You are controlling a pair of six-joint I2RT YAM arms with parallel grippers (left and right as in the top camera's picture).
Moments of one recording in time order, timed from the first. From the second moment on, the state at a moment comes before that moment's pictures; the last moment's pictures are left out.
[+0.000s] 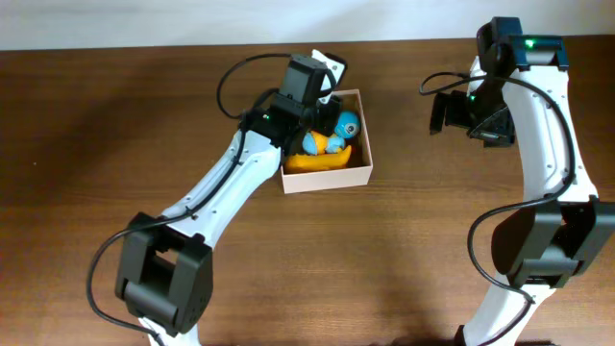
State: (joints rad) left arm -0.52 1.93 1.59 -0.37 0.01 -0.01; right arm -0.06 2.02 2.03 -1.49 -0.06 0.21
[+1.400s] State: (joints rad) left arm -0.53 2.17 1.59 -0.25 0.16 0.02; right arm -0.06 2.02 2.03 -1.49 -0.06 0.21
